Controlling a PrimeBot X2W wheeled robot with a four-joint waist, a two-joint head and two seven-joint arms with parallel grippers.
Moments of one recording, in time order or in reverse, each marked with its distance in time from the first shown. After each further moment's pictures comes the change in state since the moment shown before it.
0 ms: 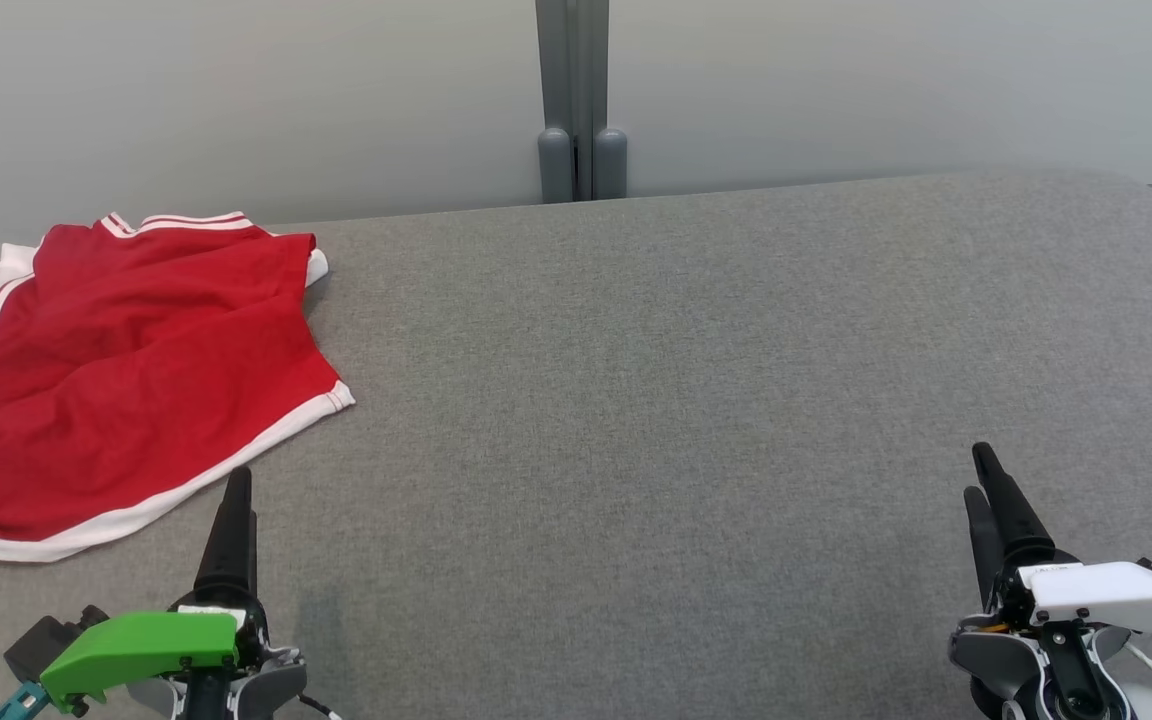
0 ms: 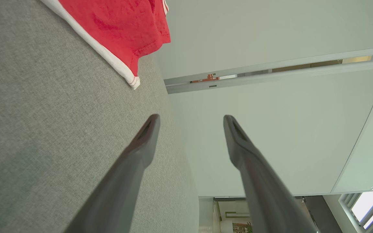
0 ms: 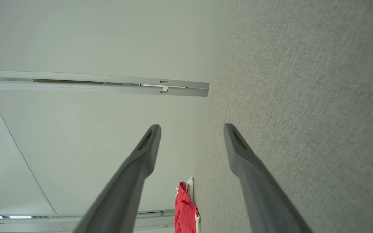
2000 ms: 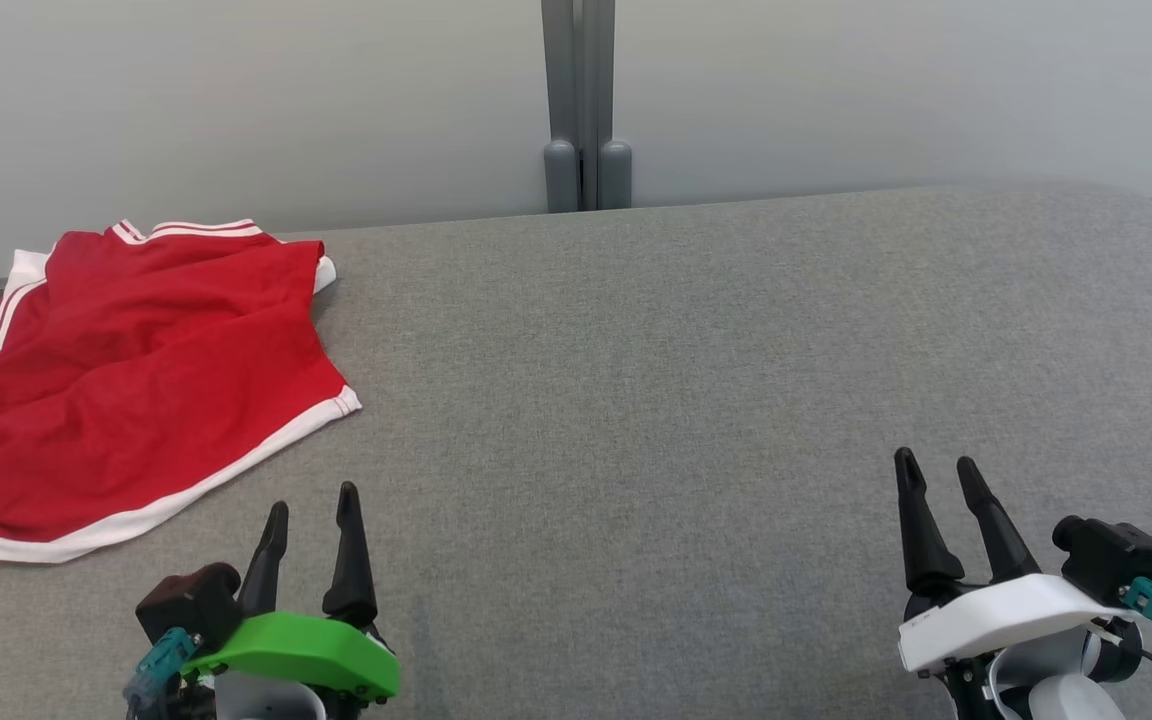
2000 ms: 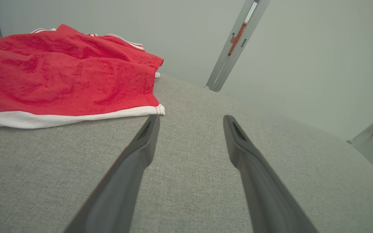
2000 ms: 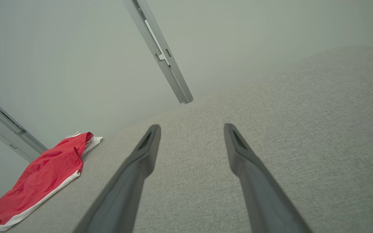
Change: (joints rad) left arm 0.020 0.004 -0.181 -0.001 0.974 0.132 -0.194; right arm 0.048 -0.007 0.116 -0.083 -1.010 0.002 -0.195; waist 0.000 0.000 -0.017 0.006
